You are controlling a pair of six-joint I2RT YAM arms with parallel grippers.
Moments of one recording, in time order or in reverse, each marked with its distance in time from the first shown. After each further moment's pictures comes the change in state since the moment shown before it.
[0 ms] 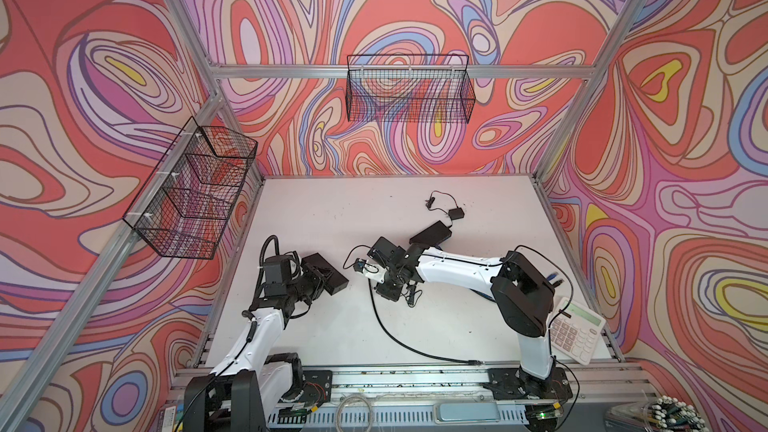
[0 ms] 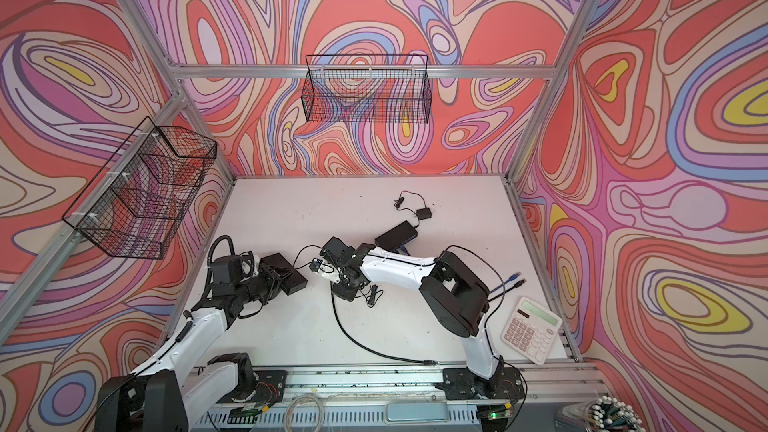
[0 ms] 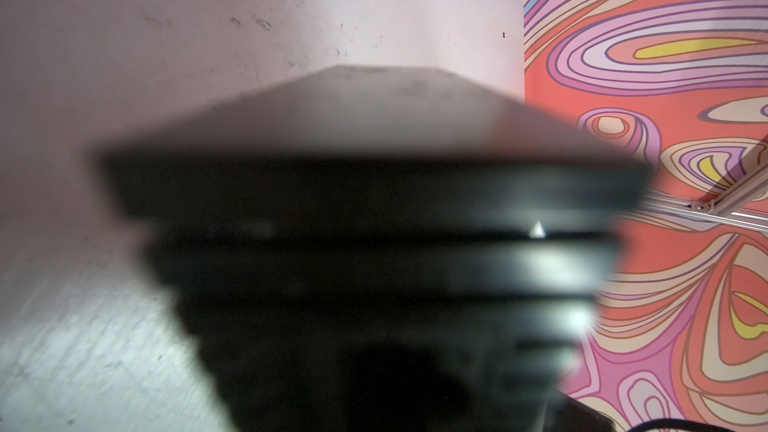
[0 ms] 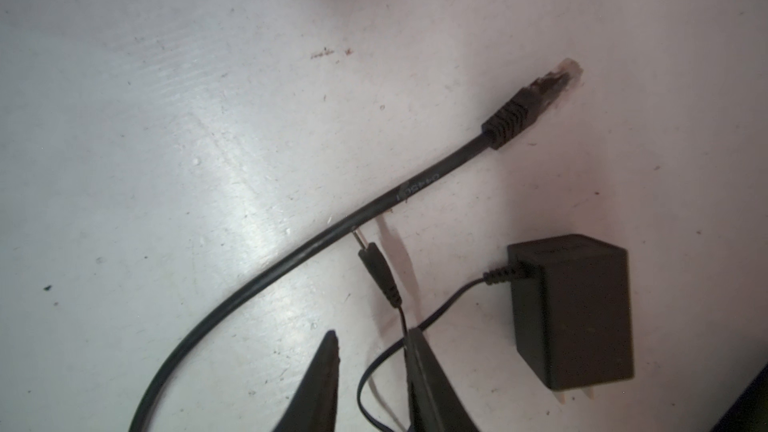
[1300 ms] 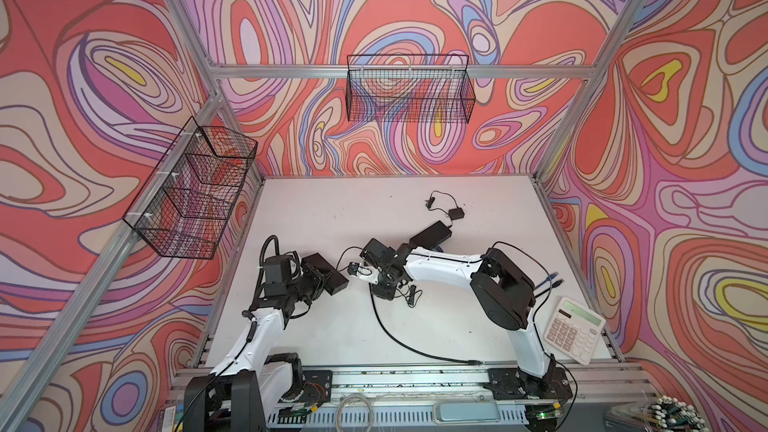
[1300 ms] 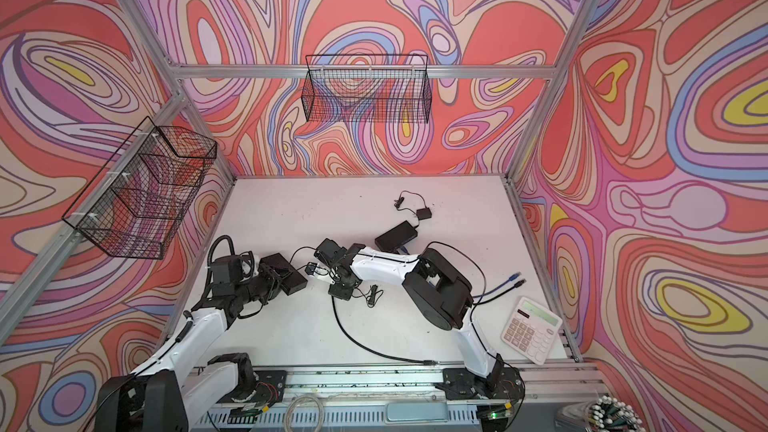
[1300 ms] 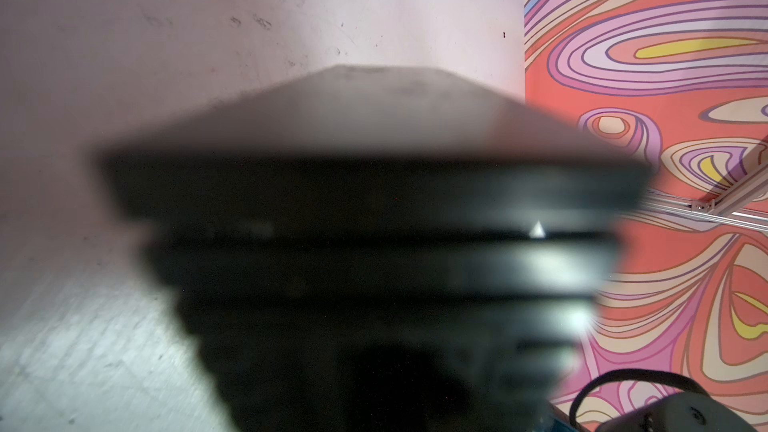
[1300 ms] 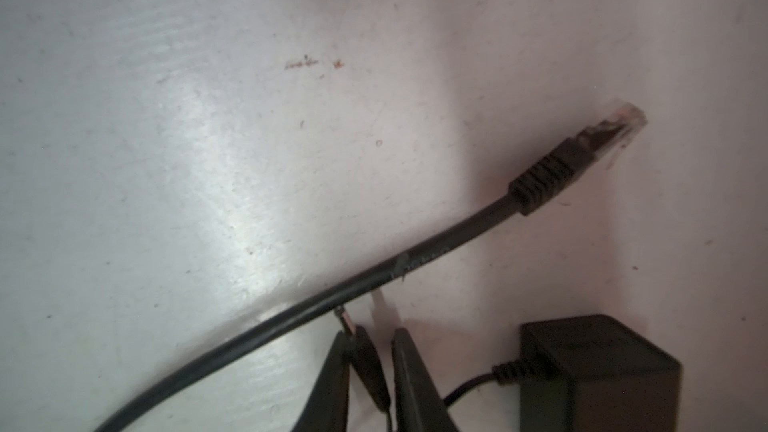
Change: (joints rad) left arm 0.000 0.000 0.000 -0.001 0.000 0.001; right arm 0.002 0.127 0.091 -0.006 0.022 -0.071
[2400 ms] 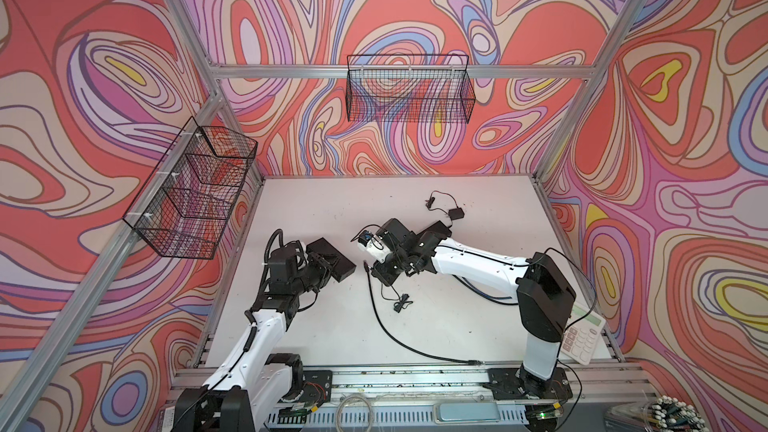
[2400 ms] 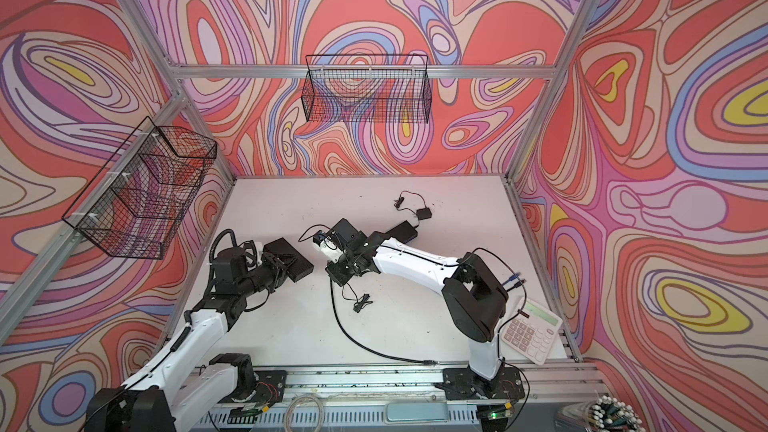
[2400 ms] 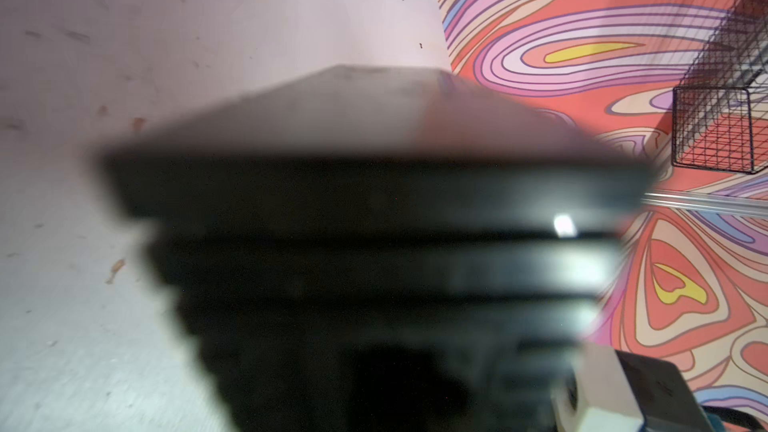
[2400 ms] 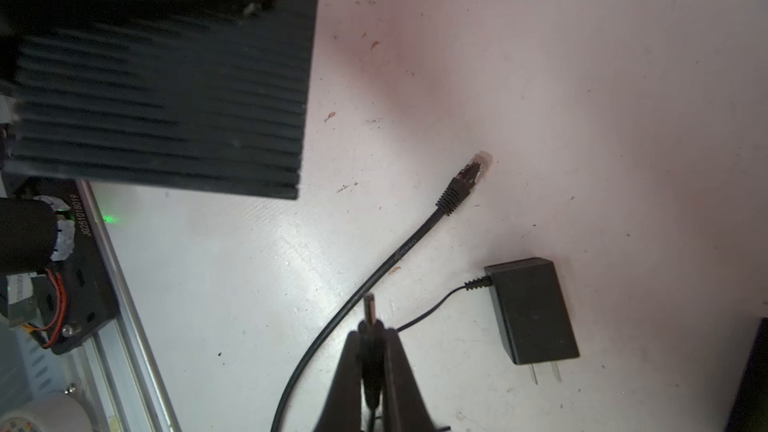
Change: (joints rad) left arm -0.150 -0.035 0.046 0.169 -0.084 -0.169; right arm -0.056 -0.246 -0.090 0.111 -0.195 0.397
